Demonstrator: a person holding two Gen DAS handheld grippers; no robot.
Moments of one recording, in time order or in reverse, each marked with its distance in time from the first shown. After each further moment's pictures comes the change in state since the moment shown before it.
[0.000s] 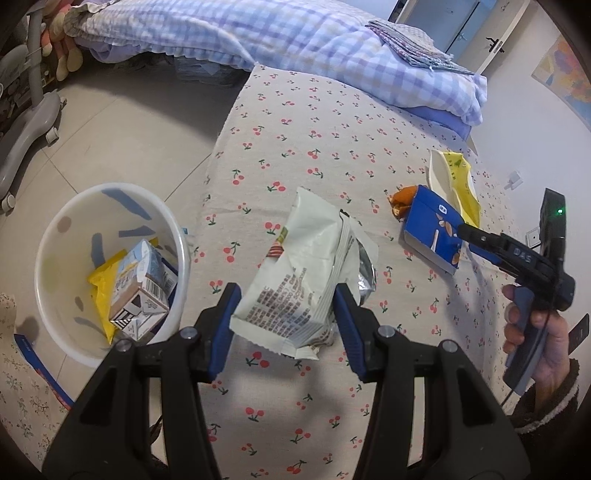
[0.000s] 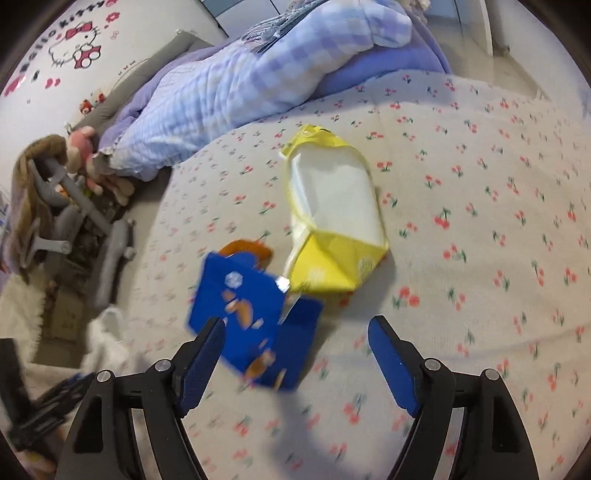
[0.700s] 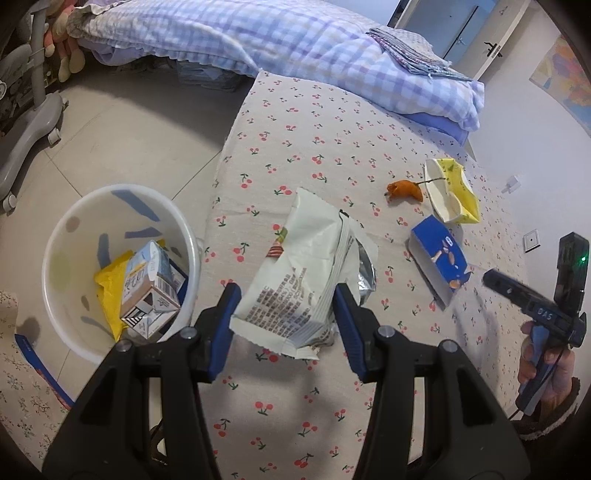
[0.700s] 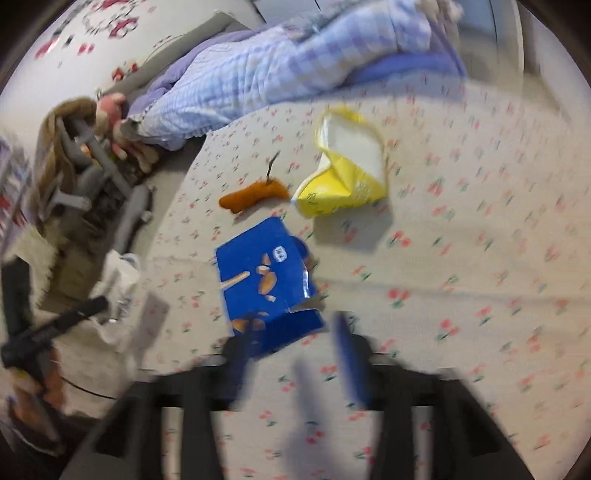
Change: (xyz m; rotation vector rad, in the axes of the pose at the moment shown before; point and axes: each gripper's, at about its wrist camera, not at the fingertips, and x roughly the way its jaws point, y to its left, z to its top) left arm -0.013 0.006 -0.005 -0.001 -0.024 -0.012; right arm -0.041 0.005 -0.033 -0.146 0.025 0.041
